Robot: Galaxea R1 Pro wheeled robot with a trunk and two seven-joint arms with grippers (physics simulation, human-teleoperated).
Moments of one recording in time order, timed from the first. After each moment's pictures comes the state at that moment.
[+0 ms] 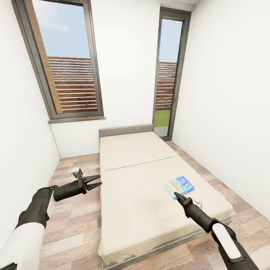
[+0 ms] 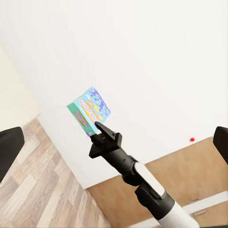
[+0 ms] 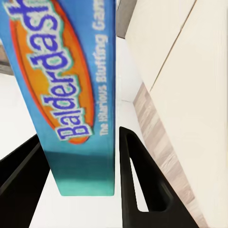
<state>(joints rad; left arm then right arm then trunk) -0.71 0.11 0.44 -0.82 -0.12 0.96 -1.56 -0.36 -0.13 -0.13 -0.95 -1.09 0.56 0.43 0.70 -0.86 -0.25</state>
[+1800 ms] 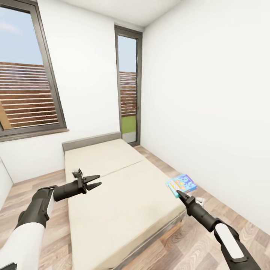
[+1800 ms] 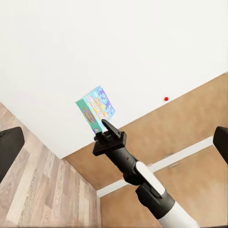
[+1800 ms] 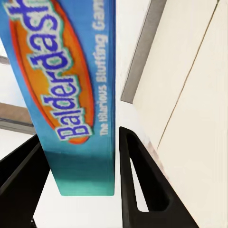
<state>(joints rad) -0.71 0.11 0.44 -0.82 -0.12 0.96 -1.56 -0.36 -0.14 -0.17 -0.95 -1.09 0.58 0.50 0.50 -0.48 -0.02</state>
